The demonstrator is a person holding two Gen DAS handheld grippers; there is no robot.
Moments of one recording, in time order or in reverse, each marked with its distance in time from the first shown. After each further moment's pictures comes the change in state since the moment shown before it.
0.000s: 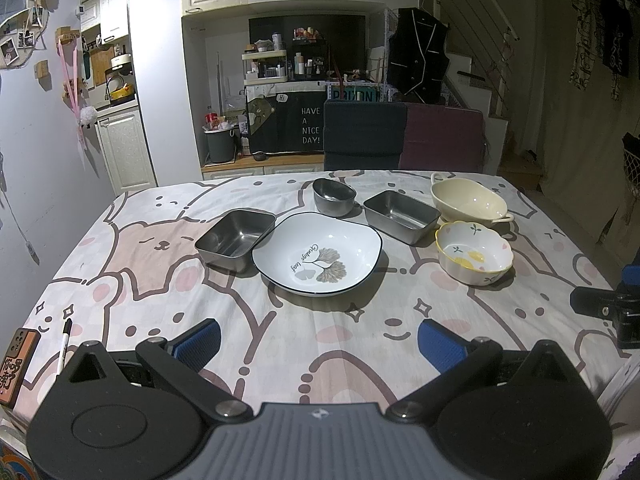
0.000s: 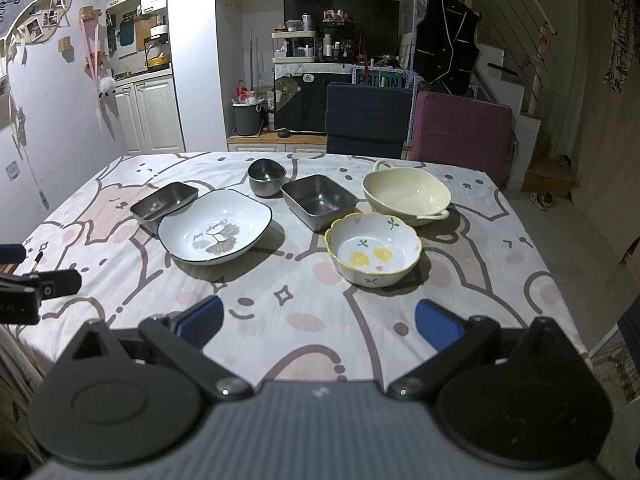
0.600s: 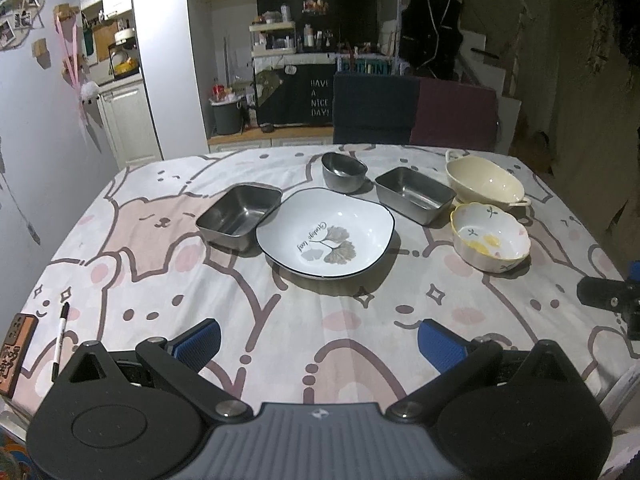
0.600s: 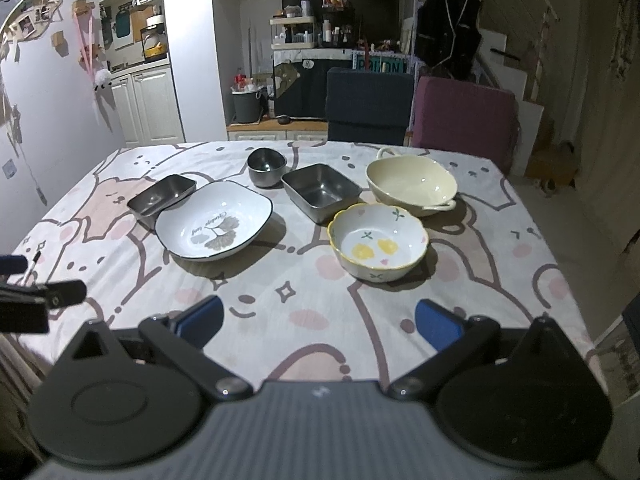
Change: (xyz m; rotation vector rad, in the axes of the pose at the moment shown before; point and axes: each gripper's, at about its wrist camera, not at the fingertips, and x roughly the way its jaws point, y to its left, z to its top) left arm 0.038 0.000 0.010 -0.019 0.103 0.014; right arm 0.018 0.000 0.009 0.022 0.057 0.017
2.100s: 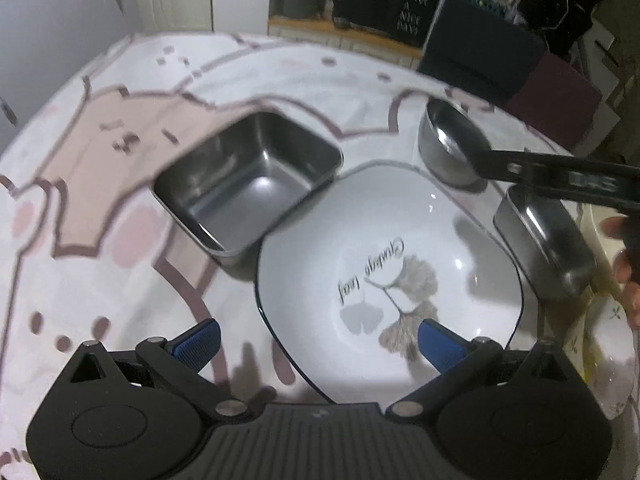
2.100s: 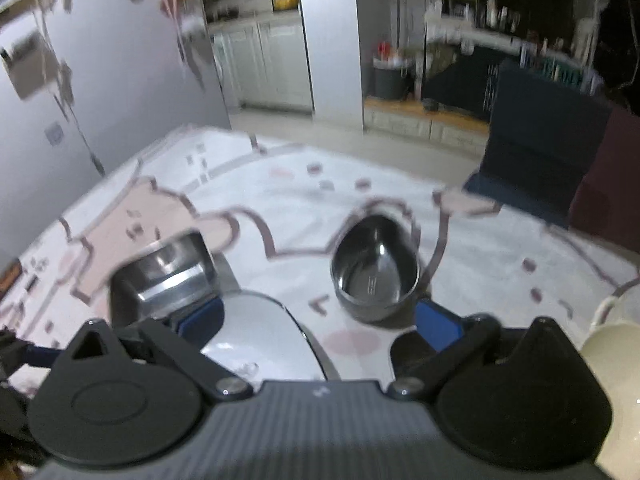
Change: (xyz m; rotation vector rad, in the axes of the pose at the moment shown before) left arm 0.249 0.058 0.098 -0.320 0.336 0.052; right arm 0.301 0.066 0.200 -0.288 0.130 0.372
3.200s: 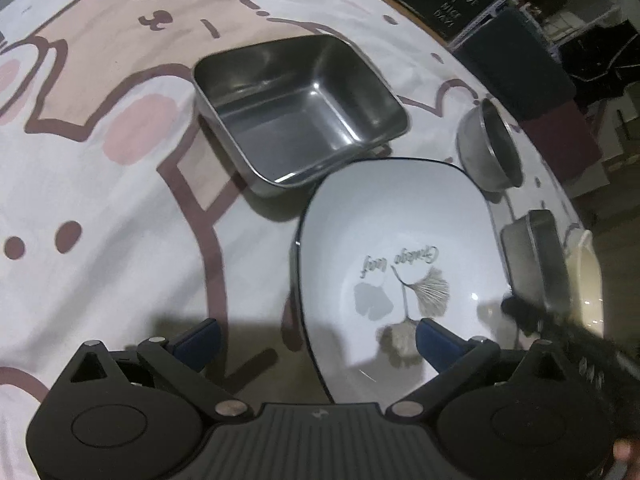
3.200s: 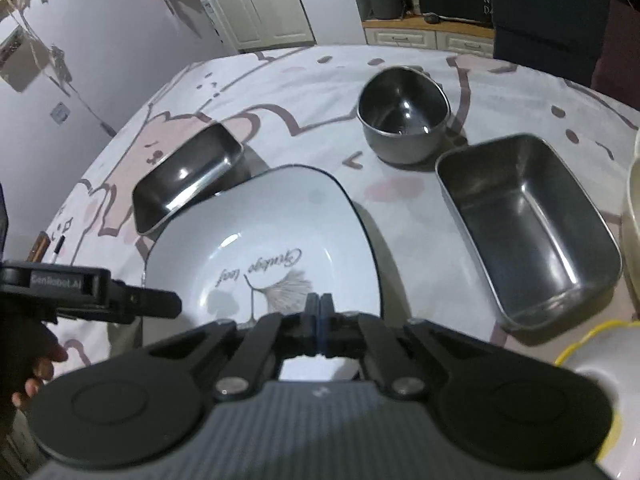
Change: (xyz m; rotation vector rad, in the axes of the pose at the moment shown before) left arm 0.026 0.060 -0.004 -0.283 0.143 -0.195; right arm -0.003 0.011 -0.074 0.155 0.169 0.102
